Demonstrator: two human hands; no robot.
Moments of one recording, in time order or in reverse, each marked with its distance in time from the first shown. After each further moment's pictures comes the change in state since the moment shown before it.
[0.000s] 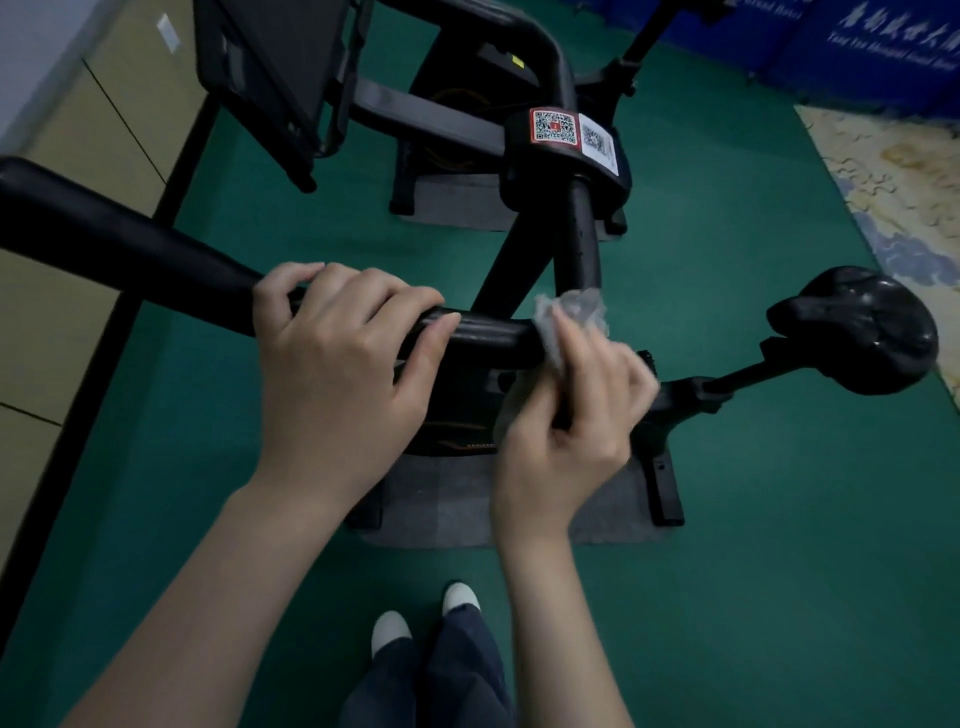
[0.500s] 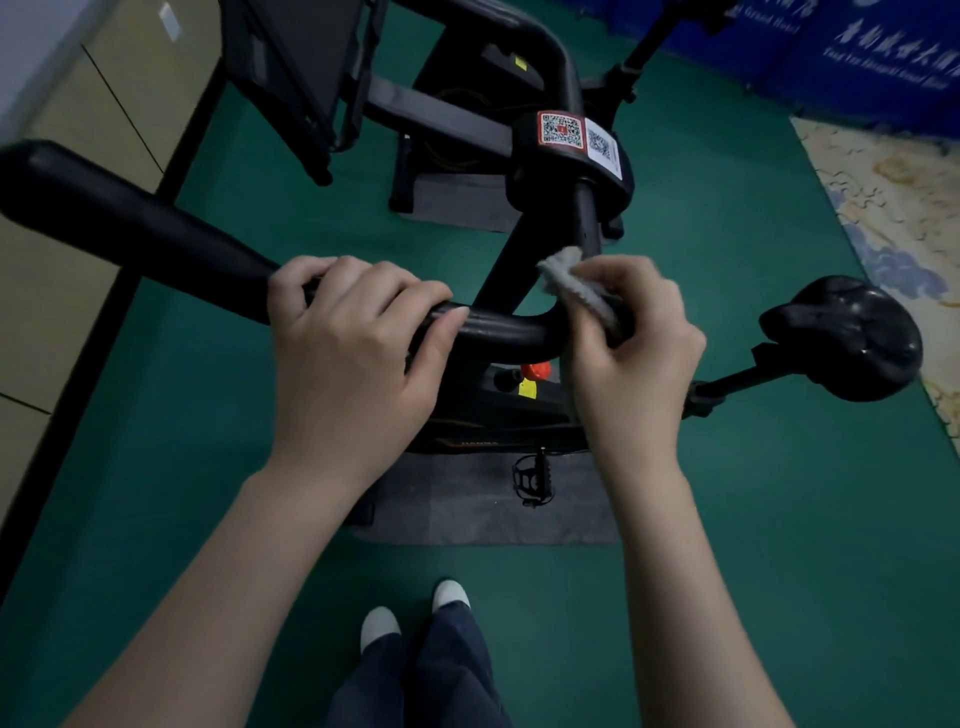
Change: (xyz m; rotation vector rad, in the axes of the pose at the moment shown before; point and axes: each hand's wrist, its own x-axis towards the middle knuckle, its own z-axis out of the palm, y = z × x) left_hand -0.001 -0.001 0.004 0.005 0.051 0.009; right_hand 0.069 0.000 -0.017 -0.044 -0.401 -0.049
